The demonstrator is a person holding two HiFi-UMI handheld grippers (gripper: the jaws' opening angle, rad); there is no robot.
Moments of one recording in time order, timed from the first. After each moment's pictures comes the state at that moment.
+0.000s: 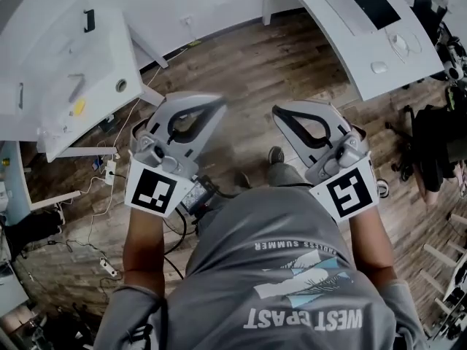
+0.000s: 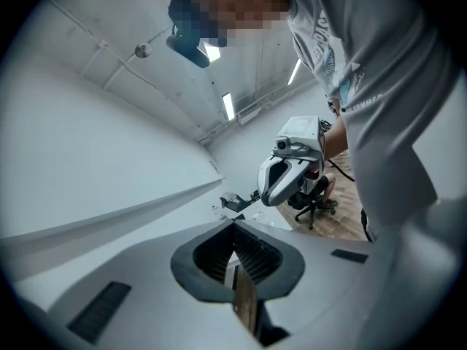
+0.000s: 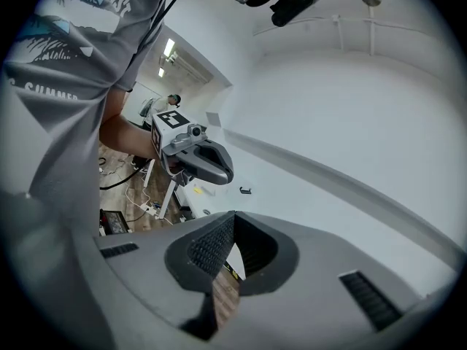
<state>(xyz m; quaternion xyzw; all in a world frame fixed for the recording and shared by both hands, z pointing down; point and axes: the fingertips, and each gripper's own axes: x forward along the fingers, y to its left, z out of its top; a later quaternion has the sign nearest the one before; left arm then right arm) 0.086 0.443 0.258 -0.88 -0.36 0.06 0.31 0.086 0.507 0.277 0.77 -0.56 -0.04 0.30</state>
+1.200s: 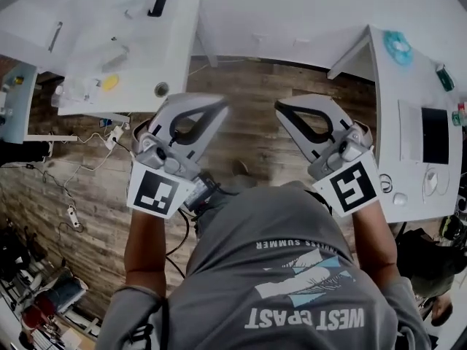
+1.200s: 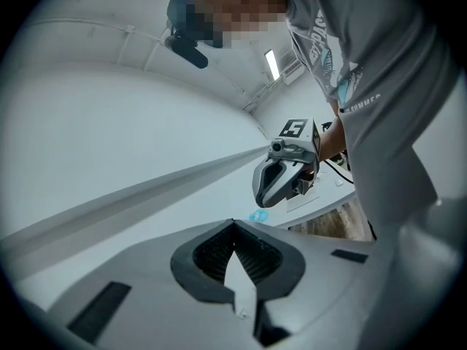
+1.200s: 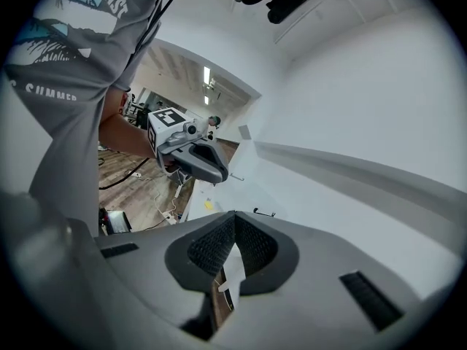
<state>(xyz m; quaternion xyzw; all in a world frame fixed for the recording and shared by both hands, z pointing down) 0.264 0.243 0.250 -0.94 -0.14 -0.01 0.31 0.301 0.292 0.268 0.61 -0.74 -0.11 0.29</state>
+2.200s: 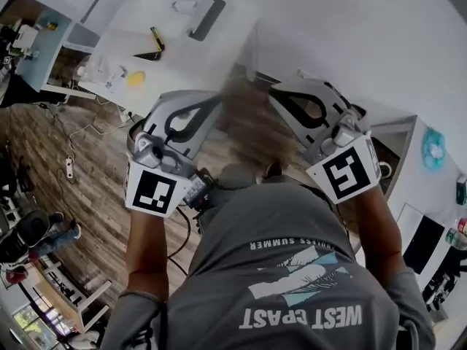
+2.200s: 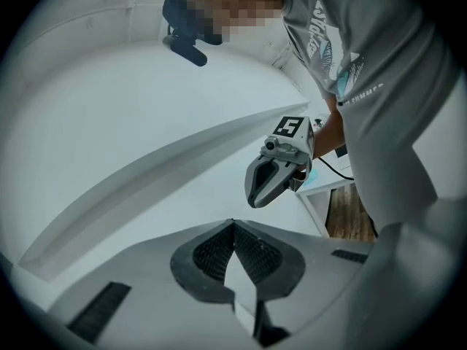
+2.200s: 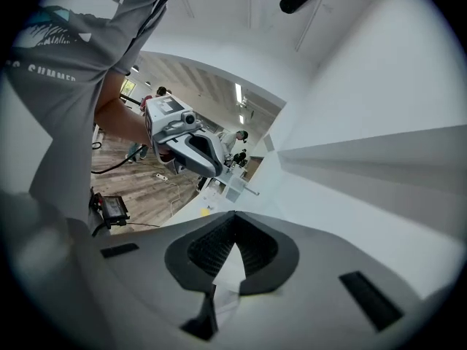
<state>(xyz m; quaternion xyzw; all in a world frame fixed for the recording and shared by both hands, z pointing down) 0.377 0.058 0.257 -0.94 0.04 -0.12 0.31 0.436 0.078 0.269 0.46 -0.83 -0.17 0.27</state>
